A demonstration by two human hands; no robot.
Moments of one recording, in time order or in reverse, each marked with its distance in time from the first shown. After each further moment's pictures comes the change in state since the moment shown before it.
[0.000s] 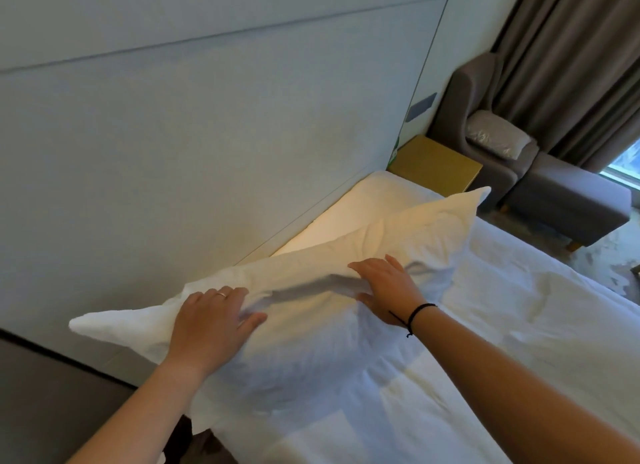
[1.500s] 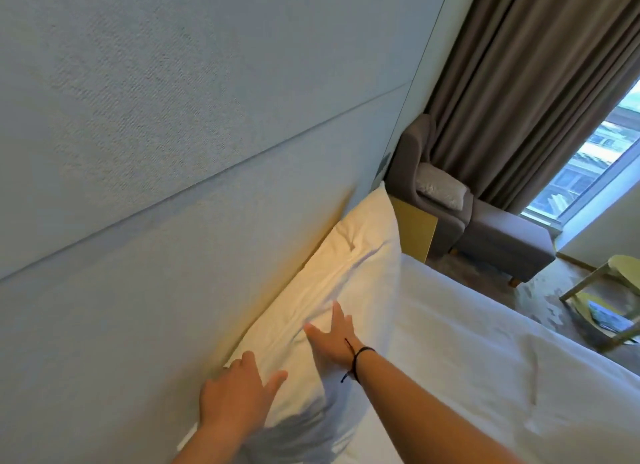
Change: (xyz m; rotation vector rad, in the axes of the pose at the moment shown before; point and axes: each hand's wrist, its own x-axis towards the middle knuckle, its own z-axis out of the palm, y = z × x) left_hand 0.238 -0.054 0.069 -0.211 -0.369 -0.206; right_hand 0.263 -0.021 0.002 0.828 -0.085 0.731
